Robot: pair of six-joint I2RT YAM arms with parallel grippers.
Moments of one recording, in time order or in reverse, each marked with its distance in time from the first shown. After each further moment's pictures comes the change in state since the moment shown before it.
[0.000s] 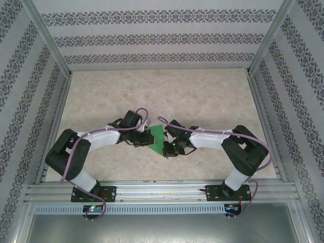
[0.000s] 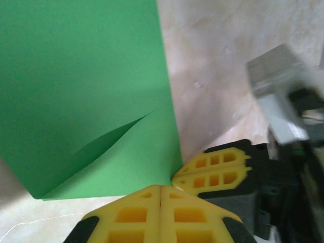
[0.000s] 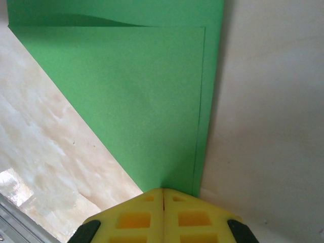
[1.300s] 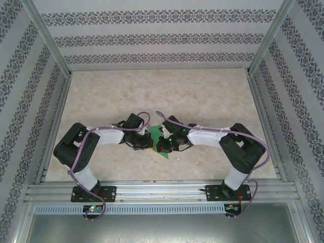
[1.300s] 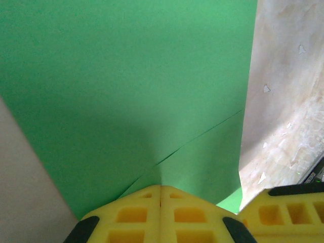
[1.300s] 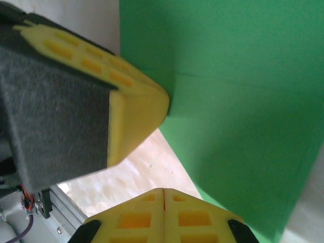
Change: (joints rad) left arm 0.000 0.103 -0.009 0.022 -0.045 -0.005; right arm -0.005 0.043 0.065 0.104 -0.120 0.058
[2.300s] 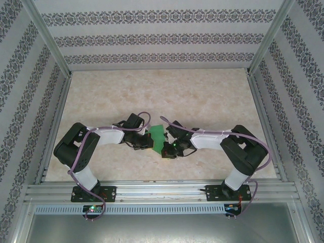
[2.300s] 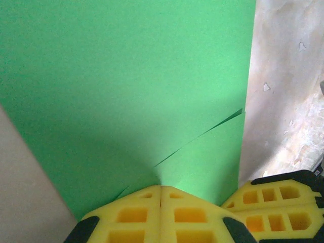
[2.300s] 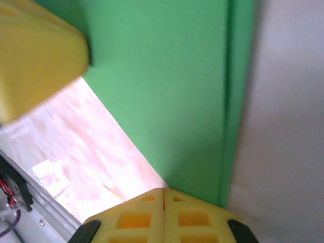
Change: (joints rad) left arm 0.000 0.003 0.005 -0.003 -0.003 0.023; right arm -0.008 -0.054 -0.124 -0.016 -0.006 0.040
